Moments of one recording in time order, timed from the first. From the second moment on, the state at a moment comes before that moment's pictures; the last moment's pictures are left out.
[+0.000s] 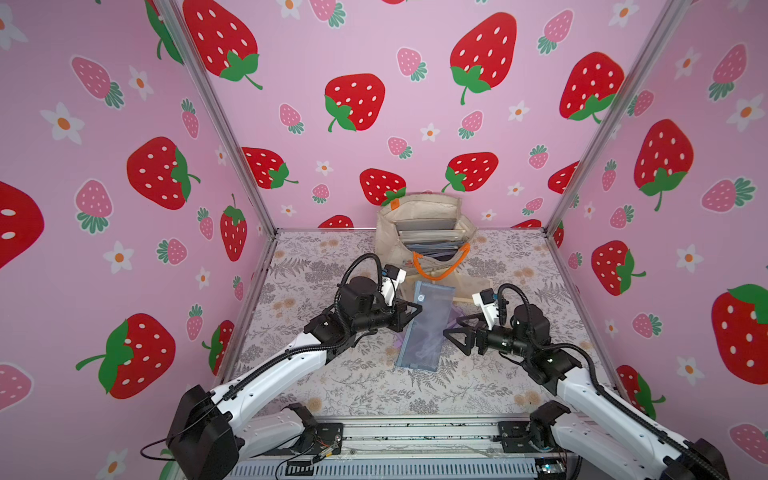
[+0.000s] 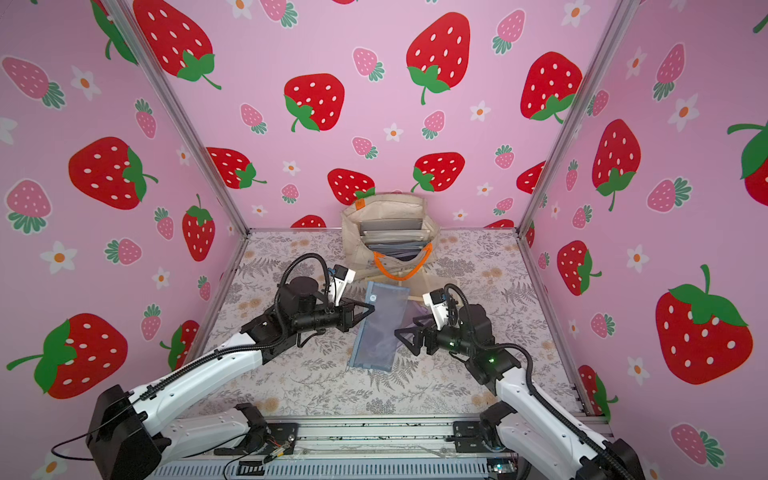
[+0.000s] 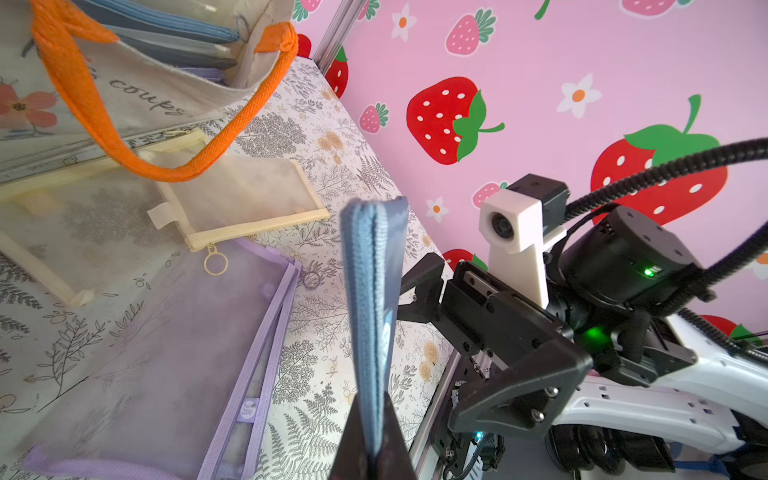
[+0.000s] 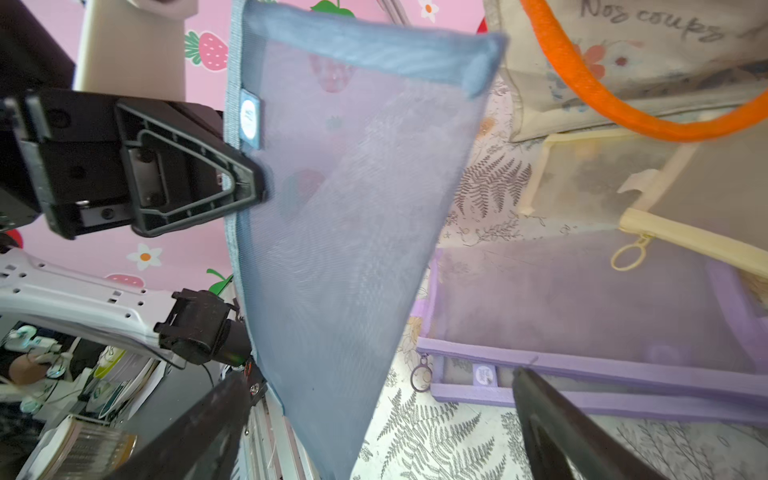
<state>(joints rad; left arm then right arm) -0.68 1.16 0.84 -0.07 0.44 -0.53 0.60 0.87 0.45 0.09 -0.65 0.41</state>
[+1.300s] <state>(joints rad) -0.68 1.09 0.75 0.04 0.43 -0.56 0.67 0.95 0.54 0.15 -0.68 0.34</state>
